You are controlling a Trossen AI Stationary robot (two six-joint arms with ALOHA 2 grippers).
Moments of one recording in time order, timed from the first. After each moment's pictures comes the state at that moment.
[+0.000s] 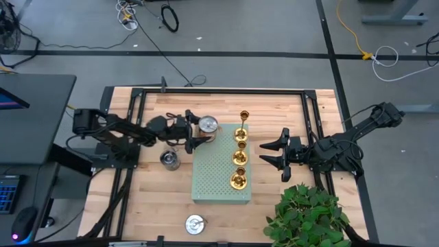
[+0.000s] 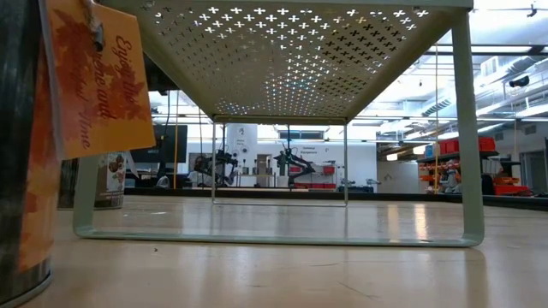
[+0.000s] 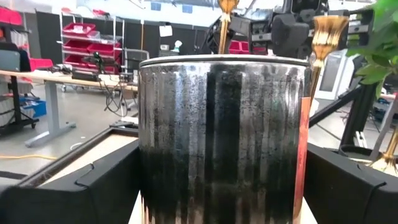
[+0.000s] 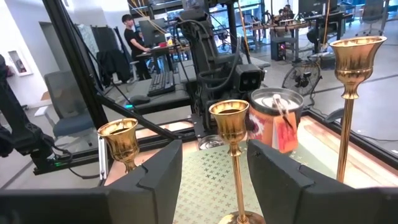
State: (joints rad) left arm 0.18 1.50 0.36 1.30 0.08 -0.13; right arm 0.52 0.91 0.64 0.23 0.60 0.20
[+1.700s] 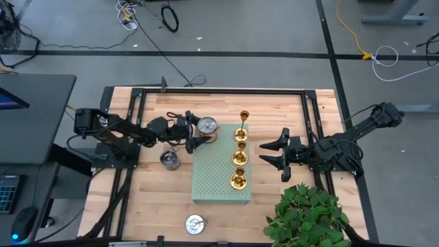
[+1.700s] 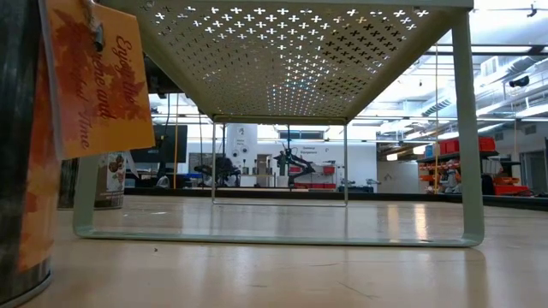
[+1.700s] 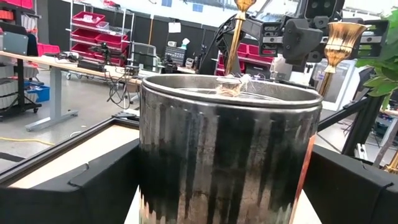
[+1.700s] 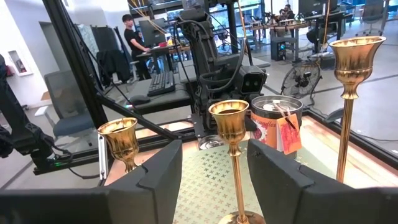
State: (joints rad) left arm 0.17 1.51 0.35 1.31 0.03 -0.21; right arm 0.52 0.91 0.64 0.23 0.60 0.20
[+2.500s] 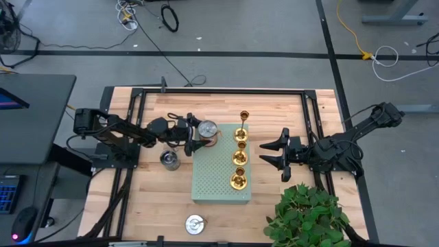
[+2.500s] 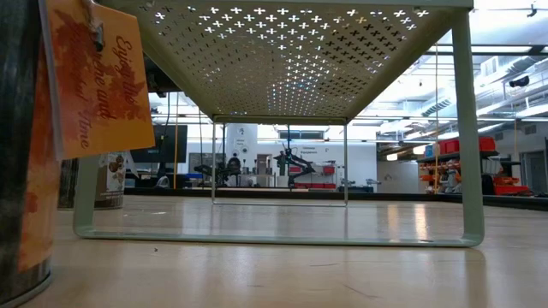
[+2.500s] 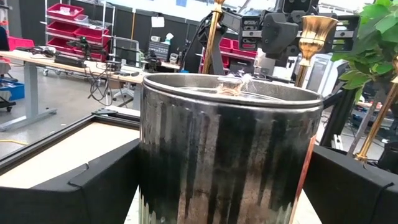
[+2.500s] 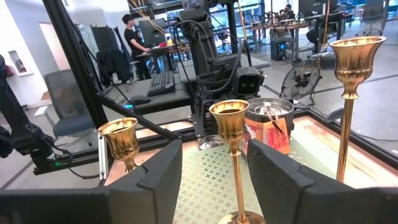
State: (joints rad) left arm 0.16 1.50 0.35 1.29 0.10 -0.21; right arm 0.52 0.91 0.64 0.23 0.60 0.20
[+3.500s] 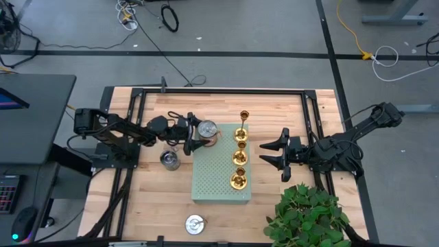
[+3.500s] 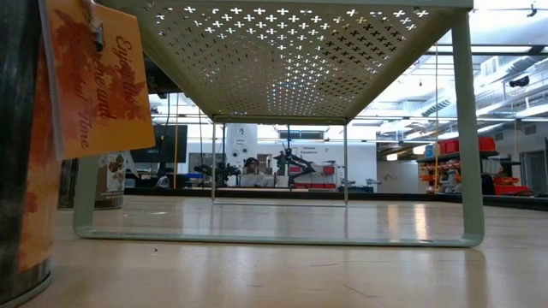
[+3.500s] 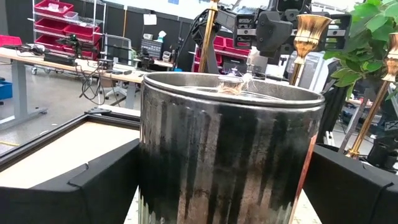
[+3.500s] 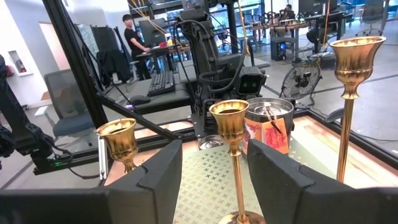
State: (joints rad) left arm 0.19 1.50 0.35 1.30 0.16 -0.22; right arm 0.52 0.91 0.64 0.23 0.60 0.20
